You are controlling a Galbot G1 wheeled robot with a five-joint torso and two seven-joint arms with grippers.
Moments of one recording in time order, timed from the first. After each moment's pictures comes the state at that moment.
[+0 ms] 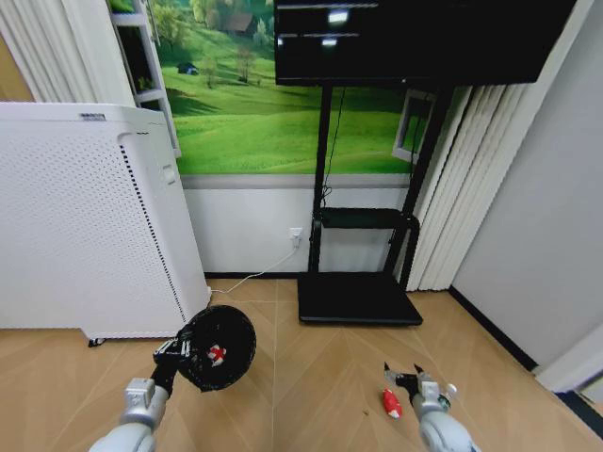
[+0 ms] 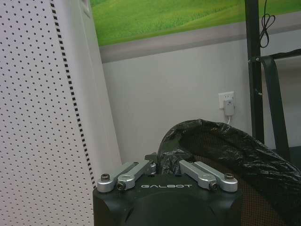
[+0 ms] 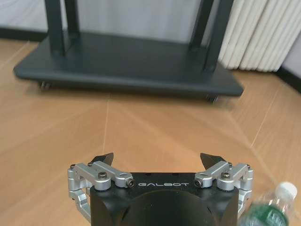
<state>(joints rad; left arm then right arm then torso) 1.57 -1.28 -0.72 -2.12 -0.19 0.17 0.02 -1.37 0.97 0.30 1.51 0.57 -0.16 0.28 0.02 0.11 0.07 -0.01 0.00</state>
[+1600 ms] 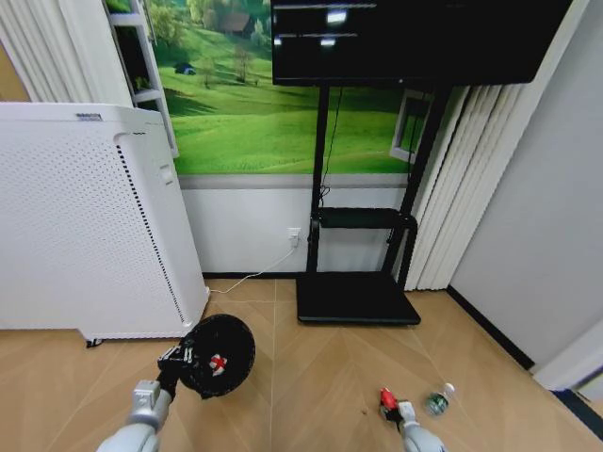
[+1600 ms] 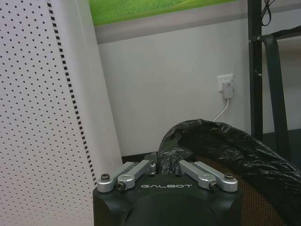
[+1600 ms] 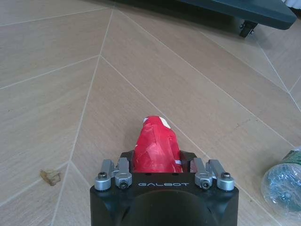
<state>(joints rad) 1.56 -1.27 -0.70 -2.02 -0.18 0.14 0.02 -1.07 1.04 0.04 0.96 0.53 -0.09 0.18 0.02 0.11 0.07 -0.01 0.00</state>
